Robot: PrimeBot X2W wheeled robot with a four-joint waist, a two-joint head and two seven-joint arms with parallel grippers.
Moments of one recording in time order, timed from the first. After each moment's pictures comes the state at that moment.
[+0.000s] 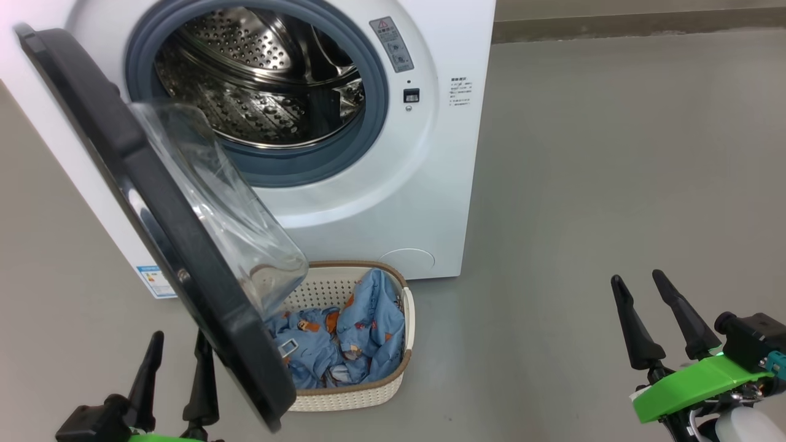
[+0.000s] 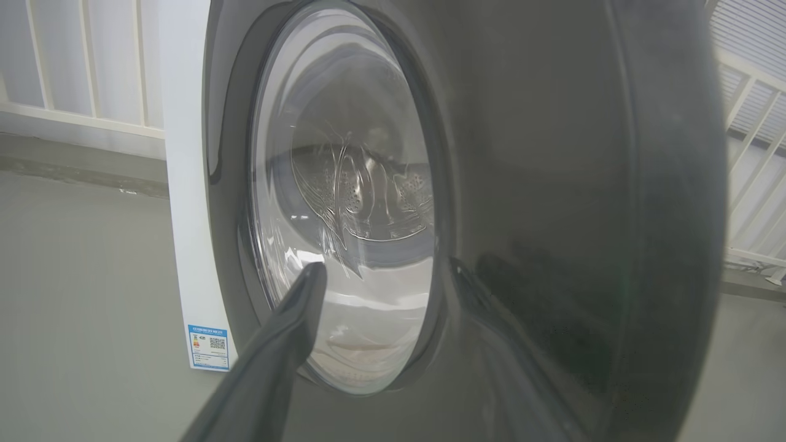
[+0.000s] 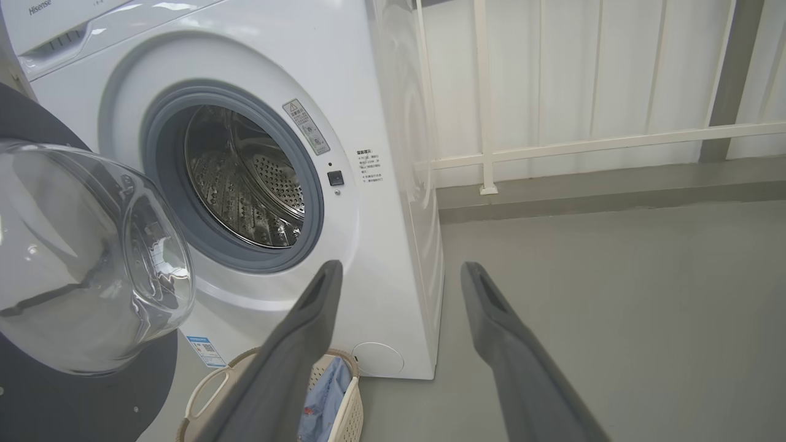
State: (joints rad) left arm -0.04 0.12 -0.08 0.22 -0.44 -0.09 -0.26; right arm -0.11 -0.29 0.19 0.26 0.53 0.12 -0.25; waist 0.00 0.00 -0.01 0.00
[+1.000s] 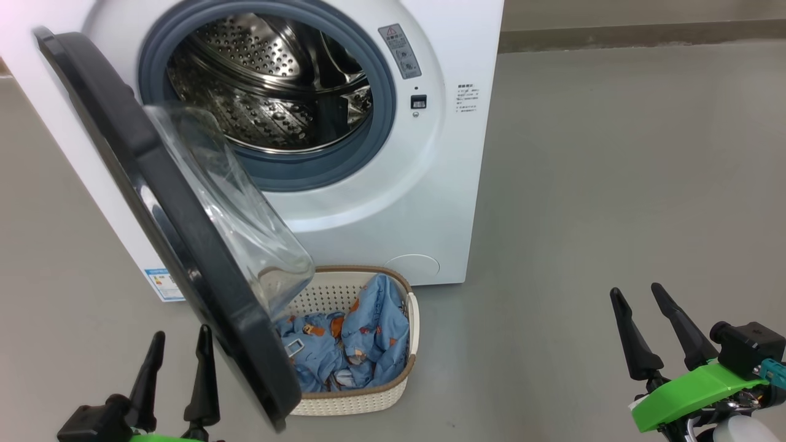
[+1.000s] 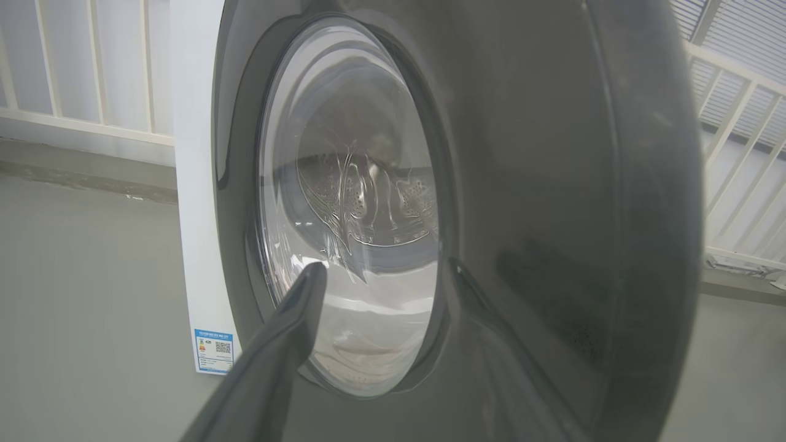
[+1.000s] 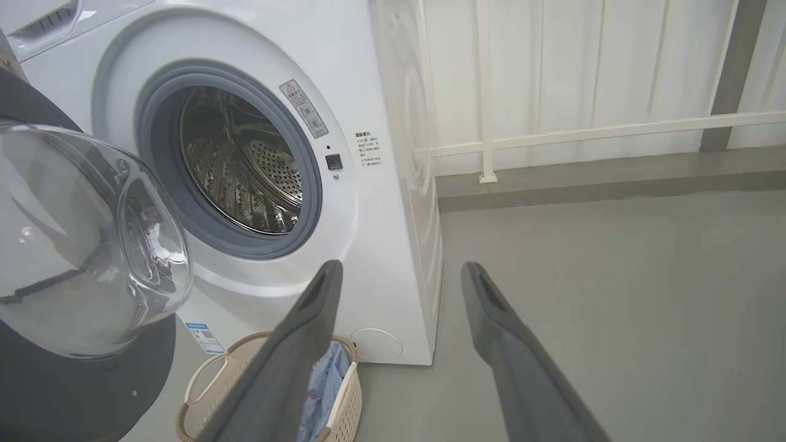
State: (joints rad) left arm -0.04 0.13 -0.09 0.22 -0.44 -0.09 -0.26; right arm -0.09 -0.28 0.19 0.30 0.52 0.12 -0.25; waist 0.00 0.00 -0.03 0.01
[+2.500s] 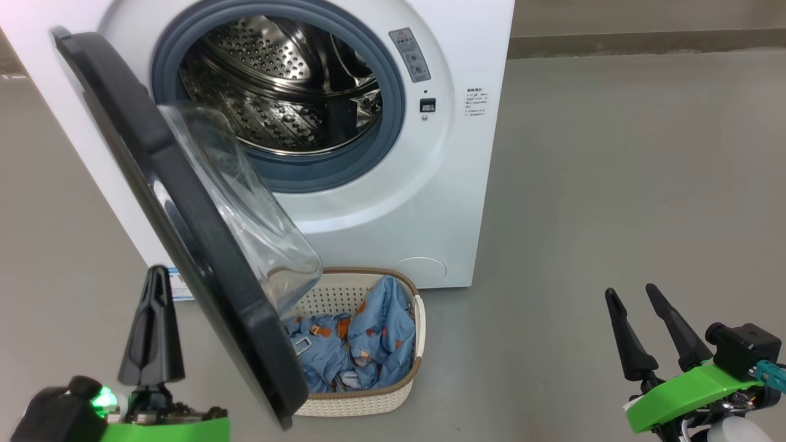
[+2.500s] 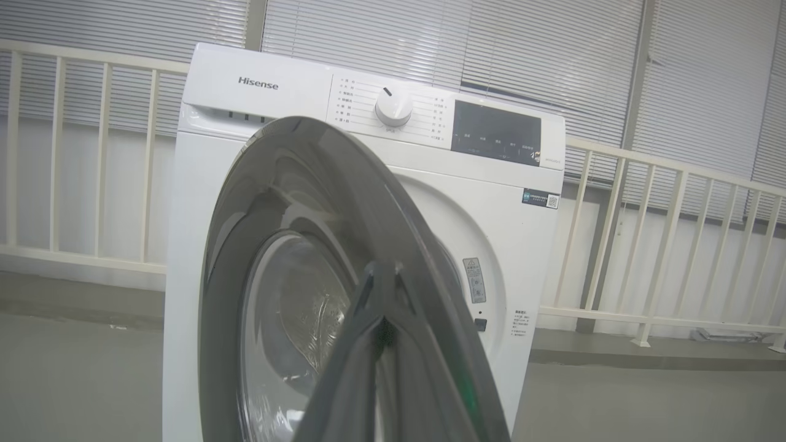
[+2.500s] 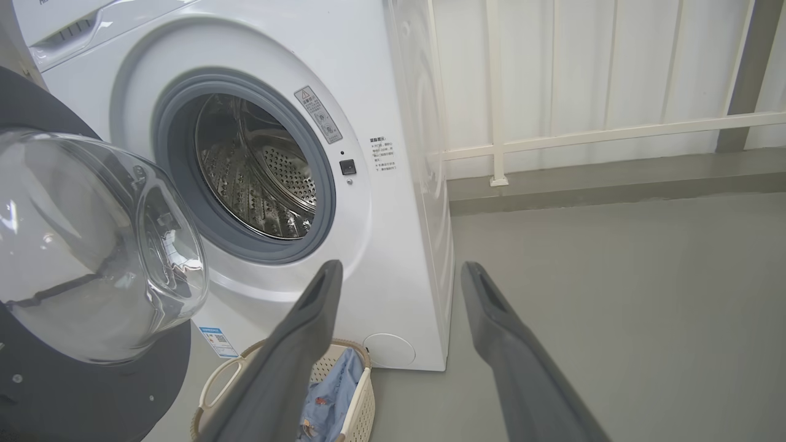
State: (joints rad) left arm -0.04 0.08 -0.04 -0.09 -0.35 -0.09 -0.26; right arm -0.09 -0.26 0.19 0.29 0.53 0.13 -0.25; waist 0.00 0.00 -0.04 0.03
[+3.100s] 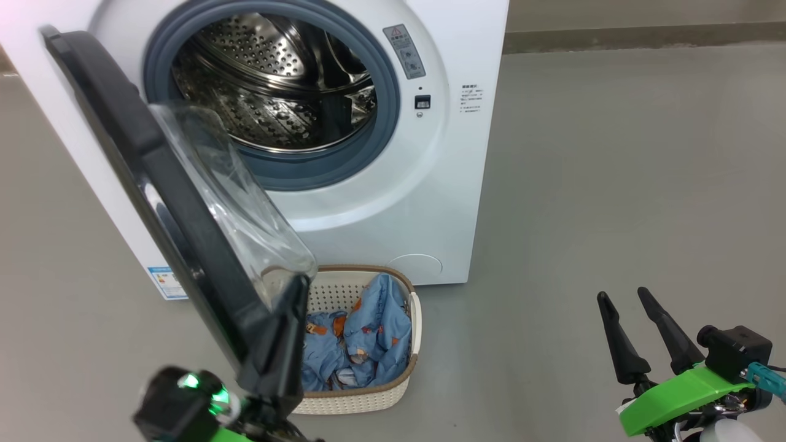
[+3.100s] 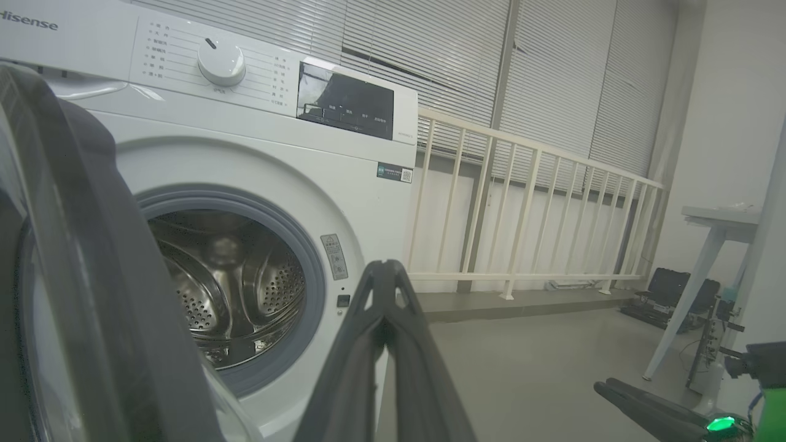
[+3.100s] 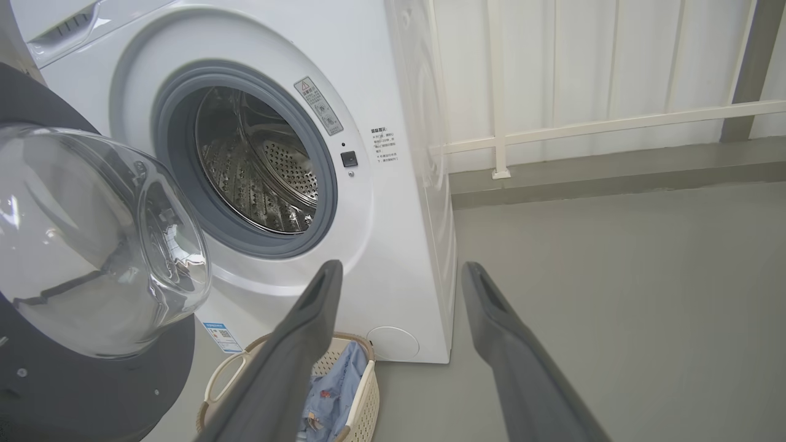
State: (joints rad) left arm -0.03 0.07 -0.30 -0.22 -0.35 -0.11 -0.14; right arm -0.09 -0.25 0.20 0.30 0.53 0.13 -0.25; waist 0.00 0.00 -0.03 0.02
